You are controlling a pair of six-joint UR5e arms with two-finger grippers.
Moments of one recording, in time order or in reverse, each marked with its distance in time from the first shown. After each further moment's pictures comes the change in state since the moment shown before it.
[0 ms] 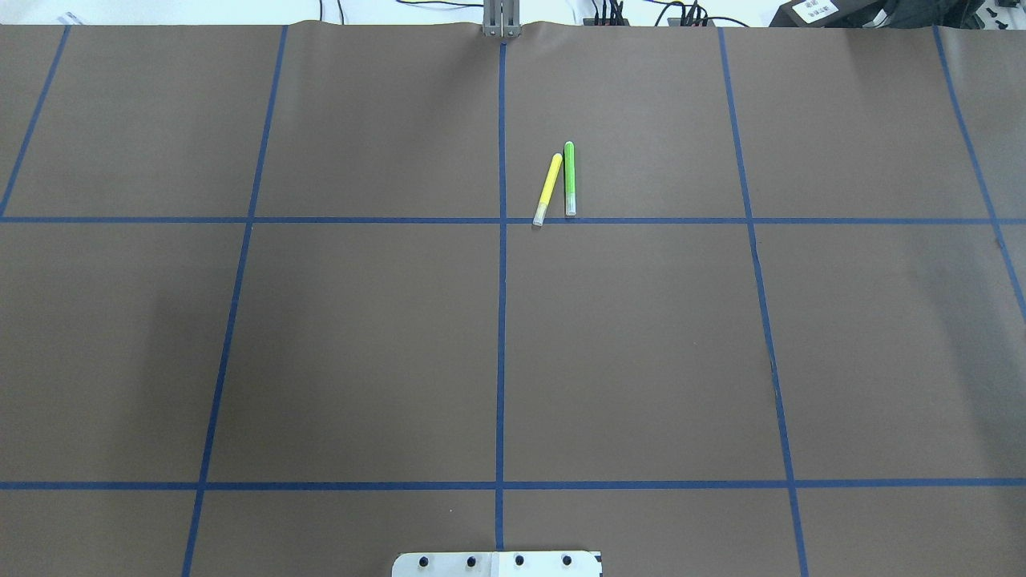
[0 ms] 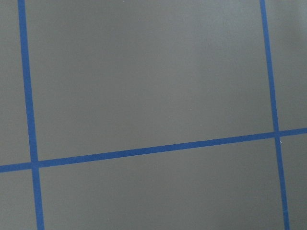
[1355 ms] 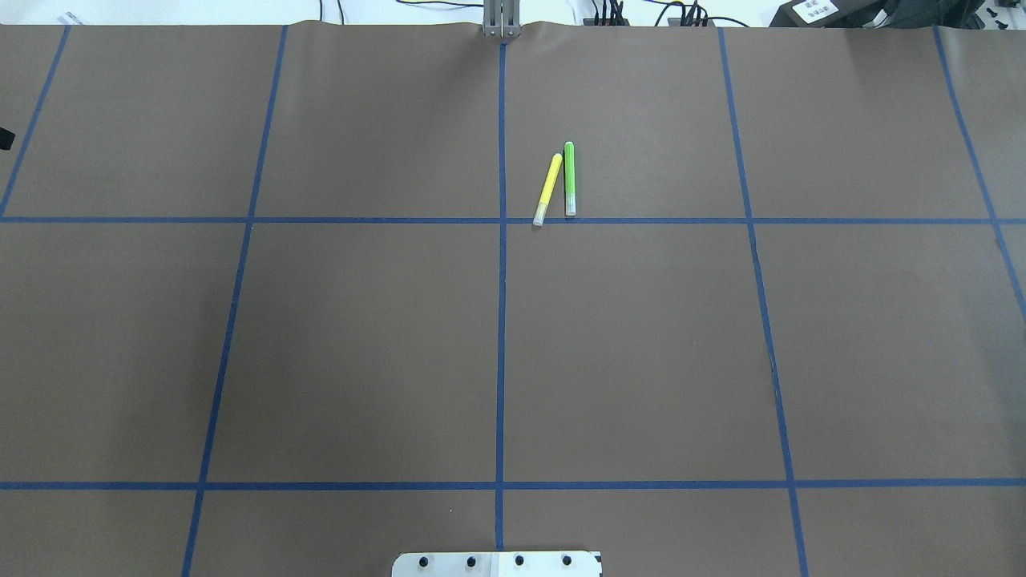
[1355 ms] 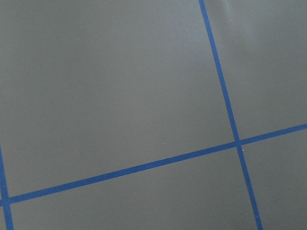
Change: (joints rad) left arm 0.016 -0.002 -0.068 -0.069 0.001 -0.025; right arm 0.001 -0.168 -0.085 -0.424 -0.111 -0.325
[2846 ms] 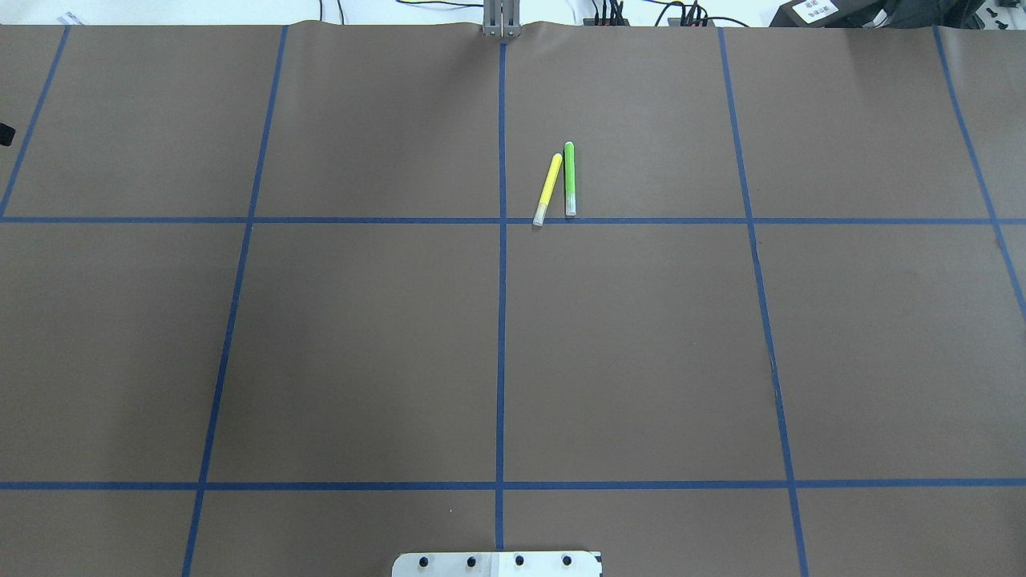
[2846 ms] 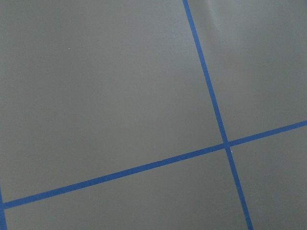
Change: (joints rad) left arm 0.000 0.004 -0.035 0.002 0.002 -0.007; right arm -0.003 0.006 -0.218 0.166 0.119 -0.001
